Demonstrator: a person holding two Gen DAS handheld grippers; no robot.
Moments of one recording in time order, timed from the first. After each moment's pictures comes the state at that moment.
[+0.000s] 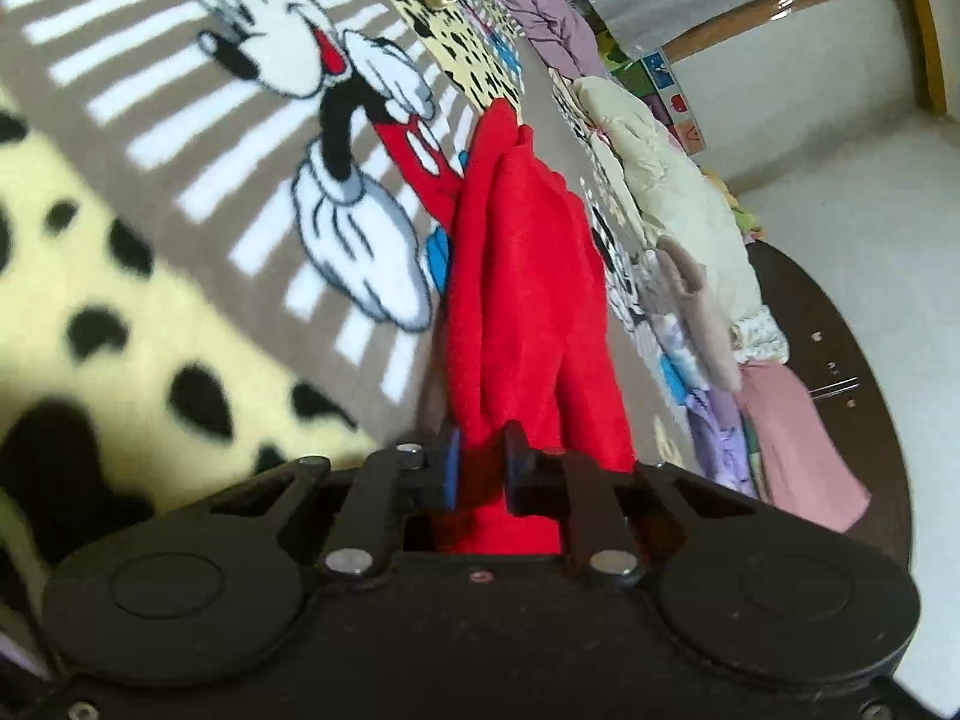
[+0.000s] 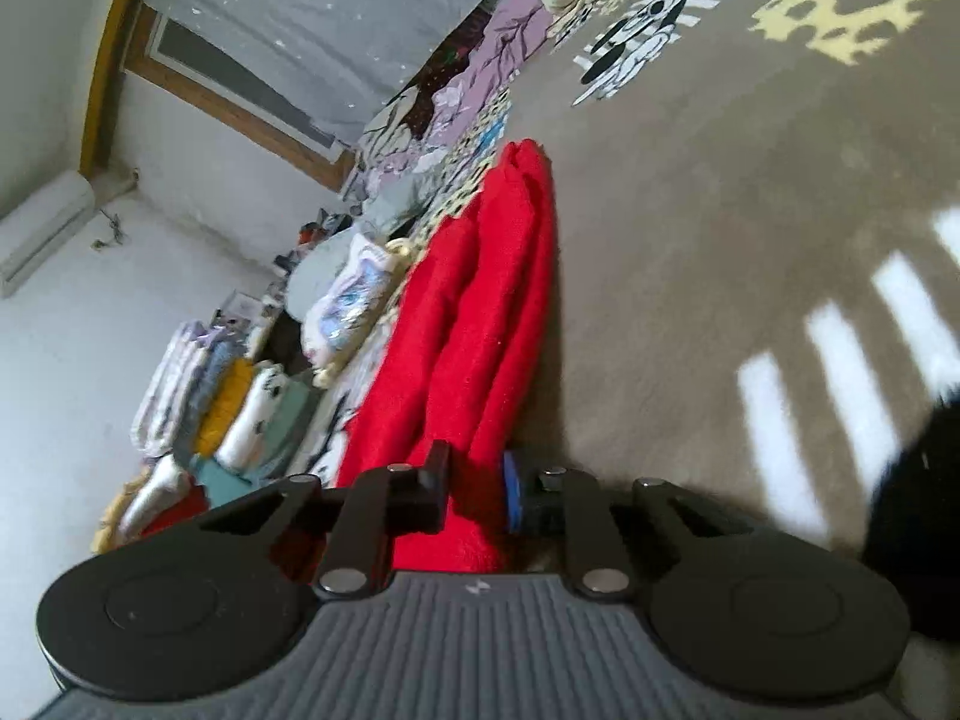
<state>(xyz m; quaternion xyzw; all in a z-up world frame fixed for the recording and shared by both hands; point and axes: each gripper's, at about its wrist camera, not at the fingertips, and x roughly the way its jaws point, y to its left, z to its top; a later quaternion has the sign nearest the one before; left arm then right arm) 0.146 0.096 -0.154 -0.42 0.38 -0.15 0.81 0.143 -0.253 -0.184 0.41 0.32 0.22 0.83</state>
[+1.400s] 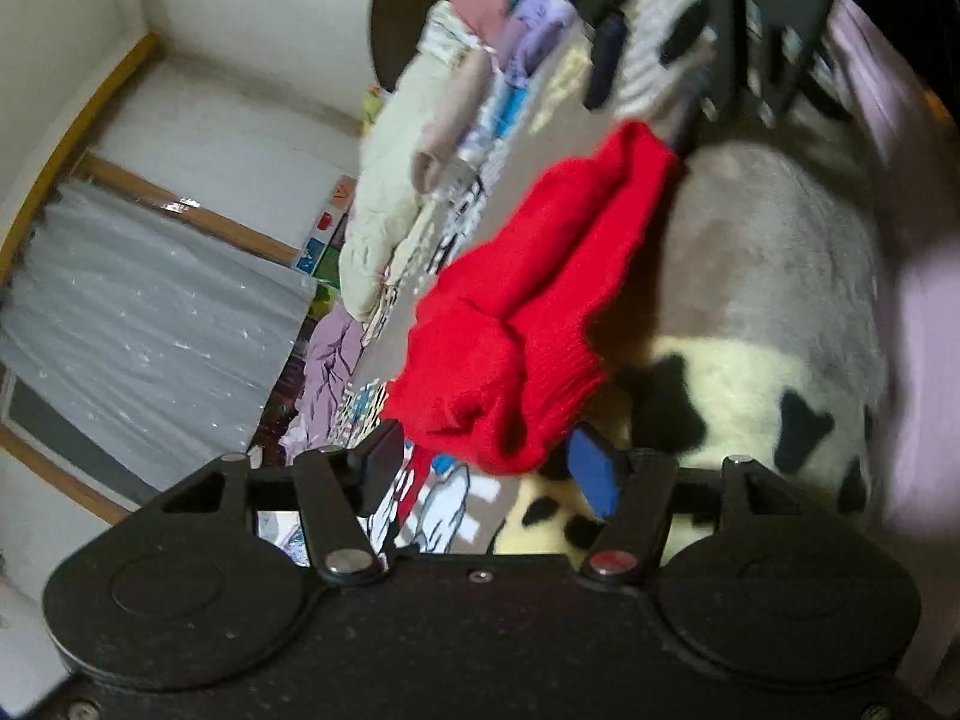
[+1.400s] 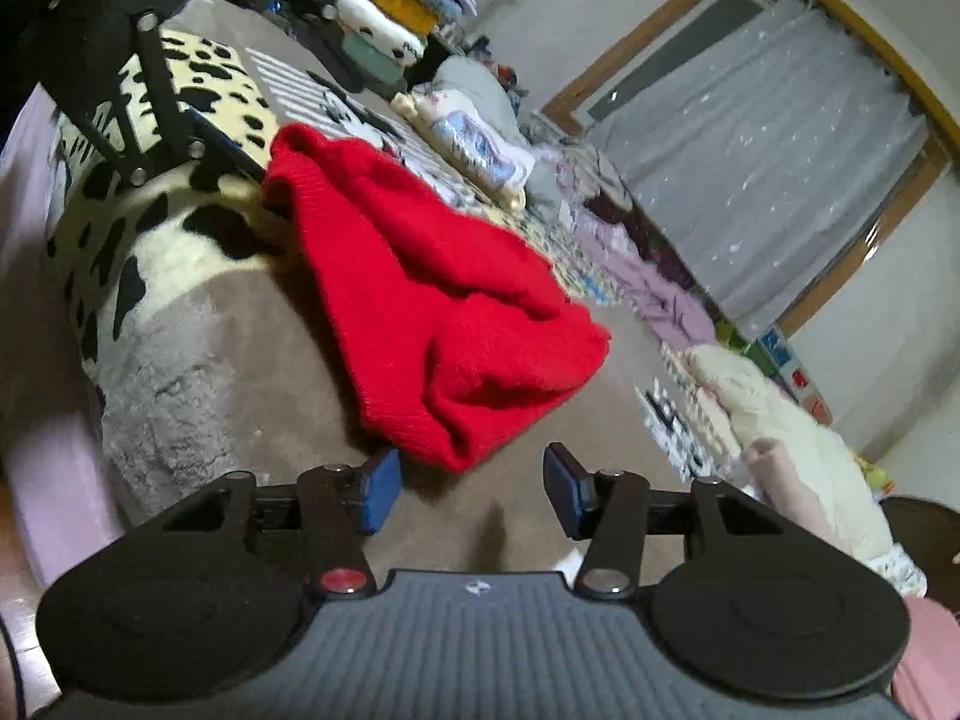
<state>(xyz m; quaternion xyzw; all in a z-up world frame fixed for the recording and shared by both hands) 0.034 0.020 -0.162 0.53 0.03 -0.21 0.82 0.030 -0.147 -0.171 -0.40 0.13 0.20 0.88</state>
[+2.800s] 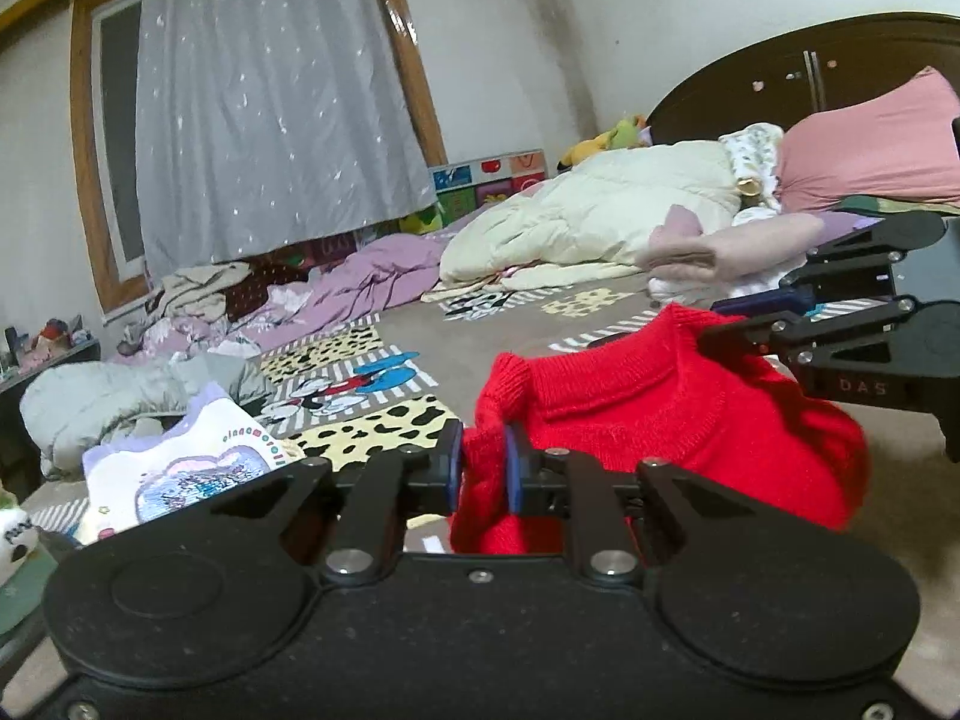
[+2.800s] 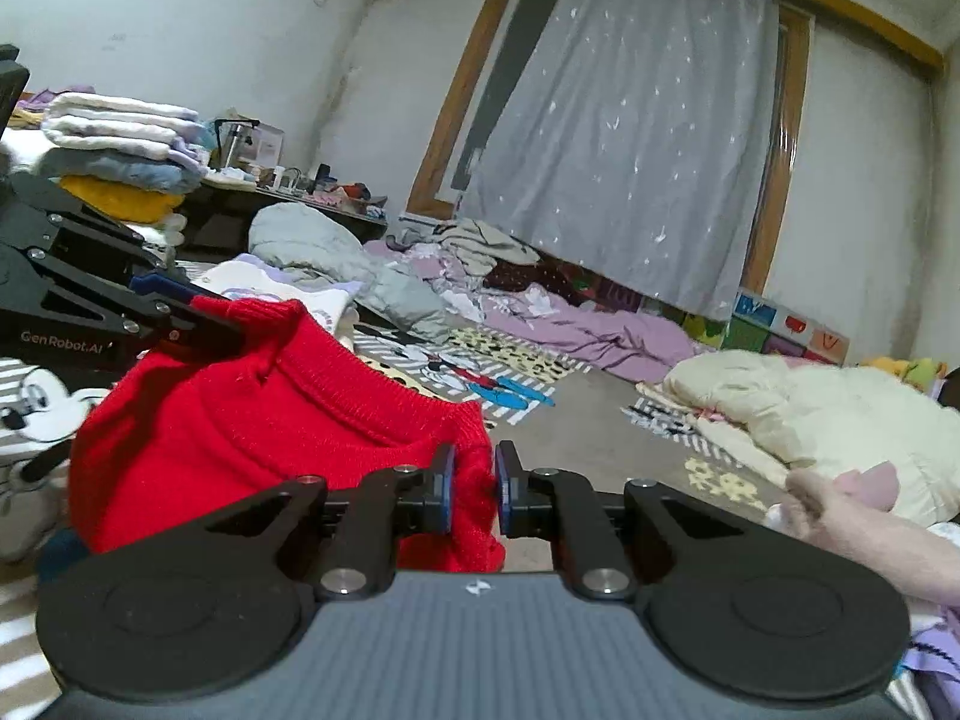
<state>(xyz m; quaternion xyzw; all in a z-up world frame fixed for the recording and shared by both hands) 0.273 0.019 -0.062 0.14 0.10 -0.17 0.97 0.273 -0.186 -0.086 -0.16 0.08 0.20 0.96</state>
